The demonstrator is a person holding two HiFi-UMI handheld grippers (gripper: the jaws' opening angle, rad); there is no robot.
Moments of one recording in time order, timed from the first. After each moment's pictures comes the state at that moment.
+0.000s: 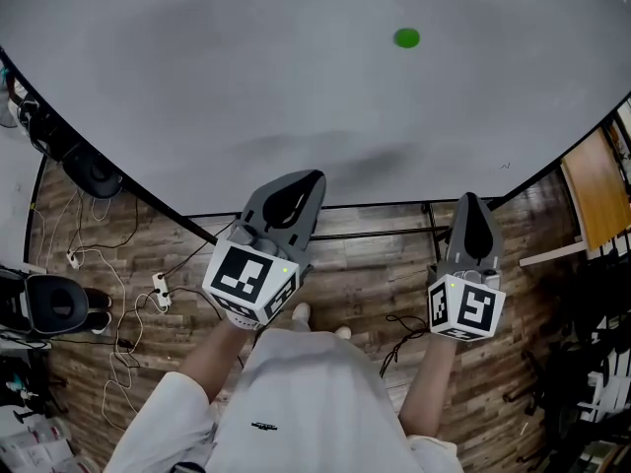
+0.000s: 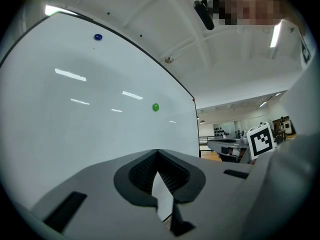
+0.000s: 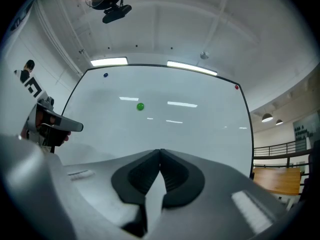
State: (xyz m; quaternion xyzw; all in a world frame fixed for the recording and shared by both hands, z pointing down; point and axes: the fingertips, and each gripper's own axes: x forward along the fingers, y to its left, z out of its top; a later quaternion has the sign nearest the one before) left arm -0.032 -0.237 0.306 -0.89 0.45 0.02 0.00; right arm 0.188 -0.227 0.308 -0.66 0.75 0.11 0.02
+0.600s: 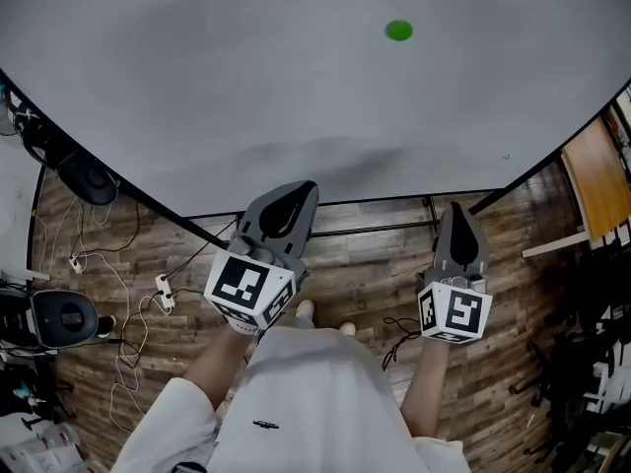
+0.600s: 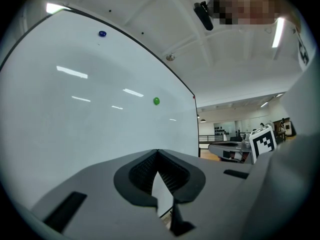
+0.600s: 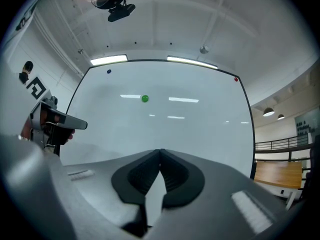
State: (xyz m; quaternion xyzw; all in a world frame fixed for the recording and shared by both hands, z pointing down) left arm -0.036 -0.235 0.334 -0.89 0.45 0.01 -0.01; right arm 0.180 -0.222 0.348 -0.65 0.76 0.08 0.01
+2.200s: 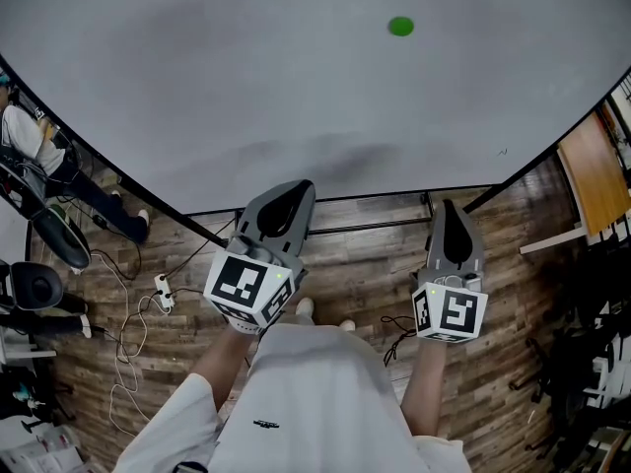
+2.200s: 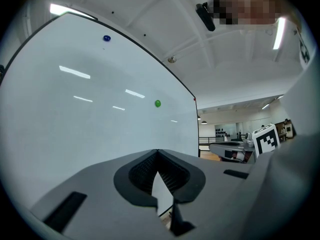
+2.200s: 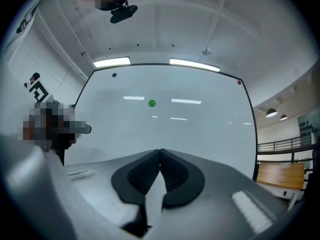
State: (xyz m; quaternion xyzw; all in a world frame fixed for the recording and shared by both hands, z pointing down) left arm -0.048 -0.219 0.329 -0.89 0.45 0.02 -0.02; right arm 0.156 -0.202 0.335 -0.64 0.77 0.09 0.02
